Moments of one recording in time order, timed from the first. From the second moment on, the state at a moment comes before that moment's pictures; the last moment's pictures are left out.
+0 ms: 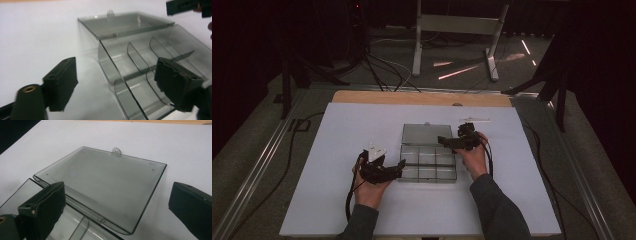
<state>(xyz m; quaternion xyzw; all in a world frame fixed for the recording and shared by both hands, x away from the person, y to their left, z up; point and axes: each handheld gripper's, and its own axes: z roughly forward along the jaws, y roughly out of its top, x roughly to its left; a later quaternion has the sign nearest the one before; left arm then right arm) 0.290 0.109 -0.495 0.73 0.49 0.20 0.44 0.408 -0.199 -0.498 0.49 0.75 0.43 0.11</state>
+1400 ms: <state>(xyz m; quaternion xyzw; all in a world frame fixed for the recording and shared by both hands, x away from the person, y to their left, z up) 0.260 0.183 -0.490 0.70 0.46 0.26 0.48 0.363 -0.215 -0.471 0.45 0.77 0.43 0.15</state>
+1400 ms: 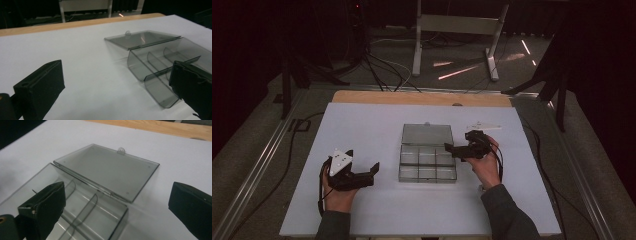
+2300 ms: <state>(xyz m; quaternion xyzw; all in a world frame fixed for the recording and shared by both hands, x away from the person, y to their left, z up) 0.256 0.183 -0.493 0.70 0.46 0.27 0.48 0.332 -0.242 -0.465 0.44 0.80 0.38 0.14</state>
